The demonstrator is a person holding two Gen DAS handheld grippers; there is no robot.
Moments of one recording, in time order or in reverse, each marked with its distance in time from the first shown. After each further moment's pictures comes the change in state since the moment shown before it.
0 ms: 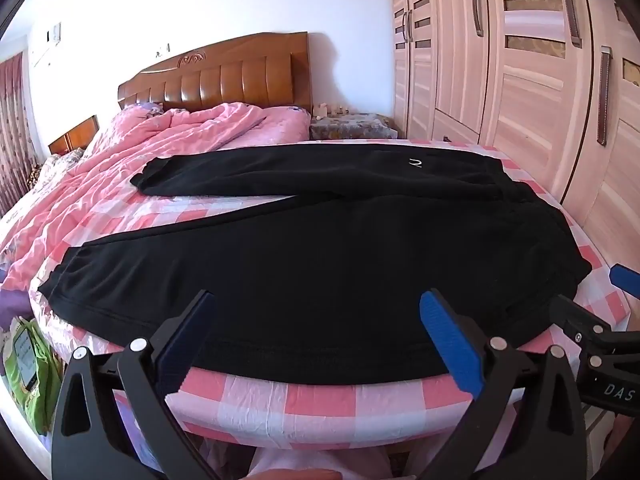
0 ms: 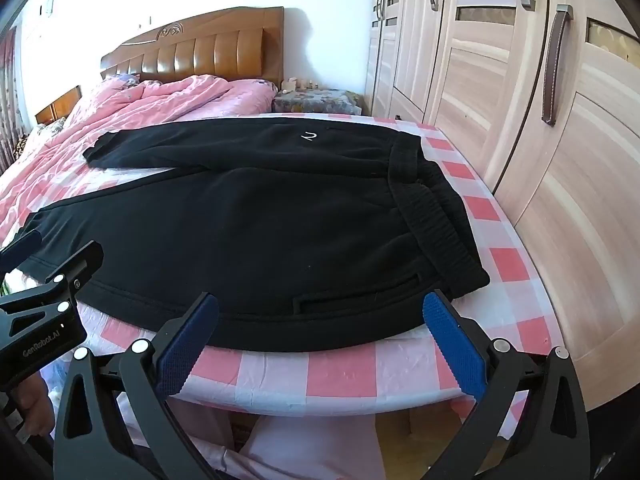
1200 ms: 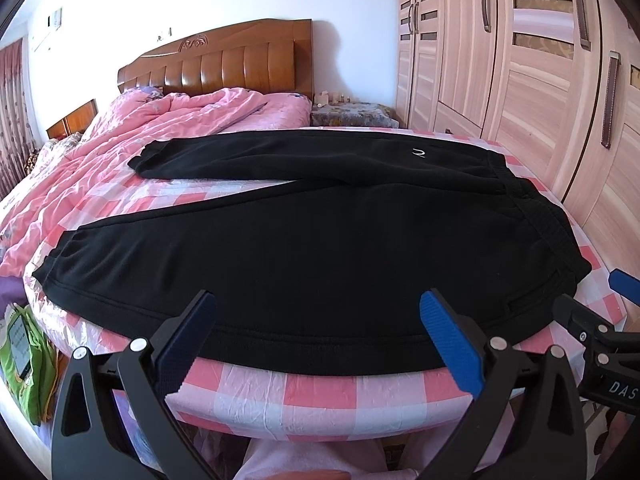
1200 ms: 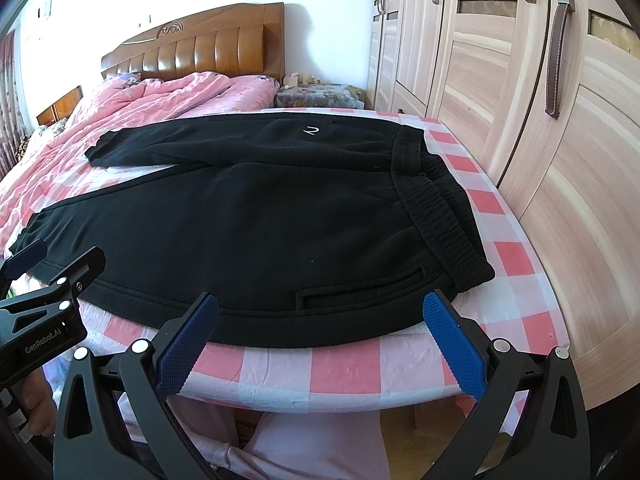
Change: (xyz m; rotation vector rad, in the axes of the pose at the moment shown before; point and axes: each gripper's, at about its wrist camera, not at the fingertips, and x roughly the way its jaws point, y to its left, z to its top) left arm 0.003 0.003 -0.002 -0.026 0.043 -0.009; right arm 0.002 0.005 -0.006 0.007 0.012 0.009
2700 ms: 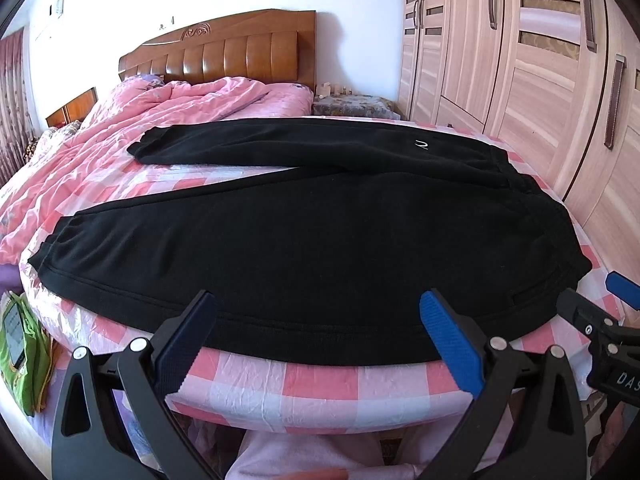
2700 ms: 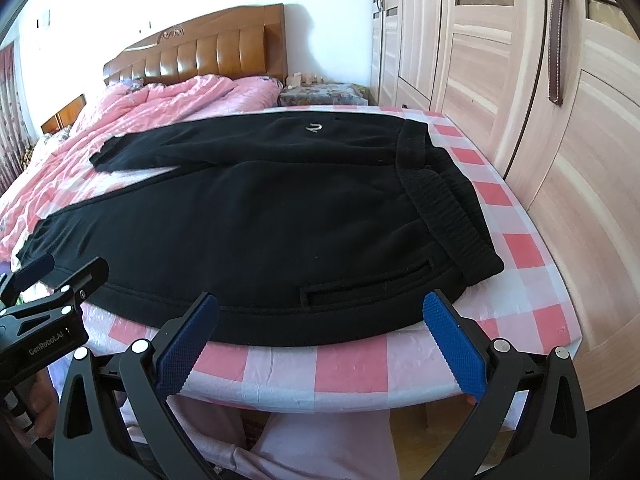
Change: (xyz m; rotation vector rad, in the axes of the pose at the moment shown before) left arm 0.006 0.005 -0.005 -0.028 0.030 -0.010; right arm 0.002 -0.008 -0.006 0.042 -0.007 0.062
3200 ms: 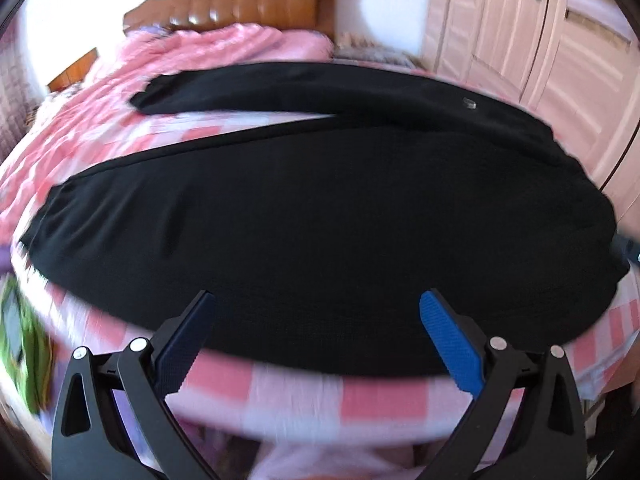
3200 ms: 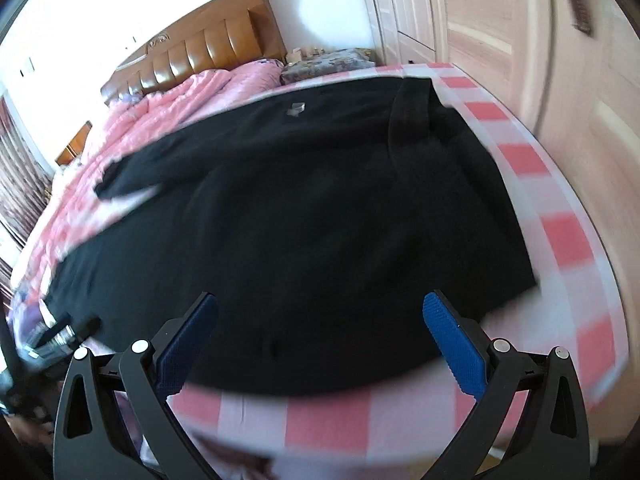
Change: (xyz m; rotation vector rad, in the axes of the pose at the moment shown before) left arm 0.078 0.044 0.021 -0.021 0.223 0.017; right arm 0.082 -0.080 0.066 0.168 0.140 0.192
